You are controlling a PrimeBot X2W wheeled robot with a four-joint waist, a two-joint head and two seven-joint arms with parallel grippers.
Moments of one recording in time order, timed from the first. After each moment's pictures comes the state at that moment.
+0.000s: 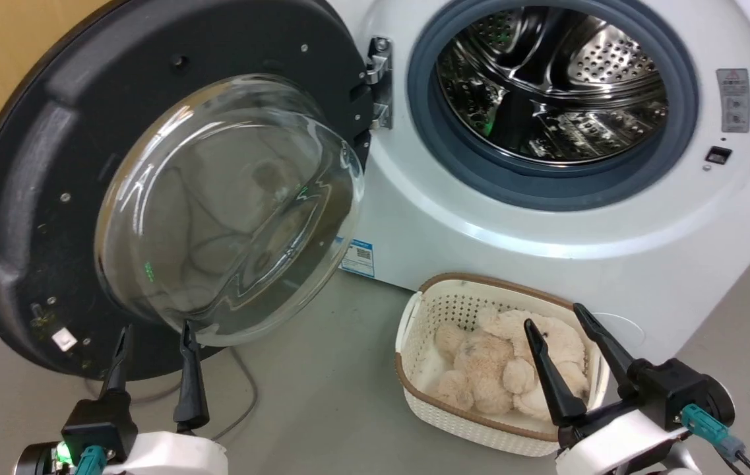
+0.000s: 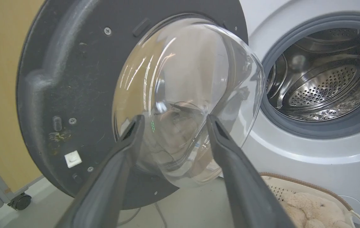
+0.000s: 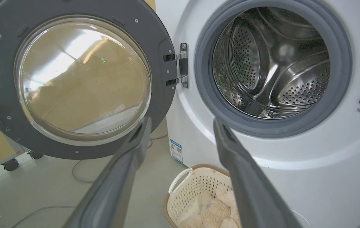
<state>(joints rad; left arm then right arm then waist) 0.06 0.05 0.04 -0.07 -0.08 0.07 -0.15 -0.05 -0.08 0.15 0.06 0.12 0.13 -0.15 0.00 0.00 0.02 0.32</state>
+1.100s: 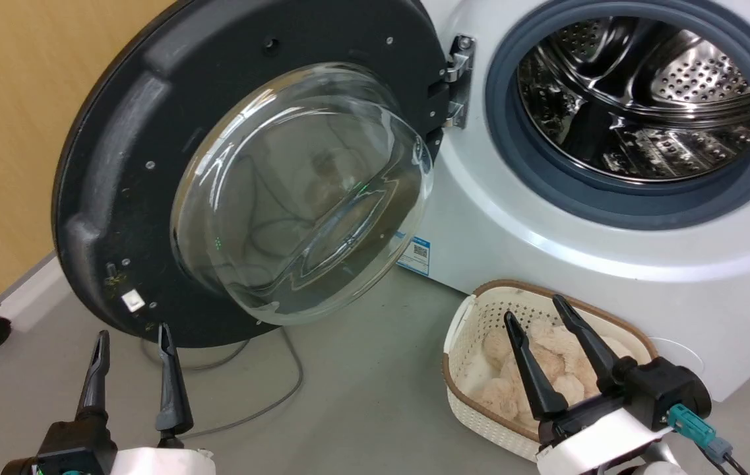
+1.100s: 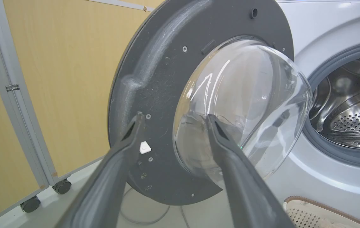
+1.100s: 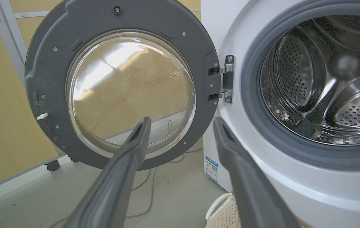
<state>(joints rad) 0.10 0.05 0.06 -0.12 -0.11 0.10 -0.21 -0.08 -0.09 0.24 0.09 0.19 0.13 -0.21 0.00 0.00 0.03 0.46</state>
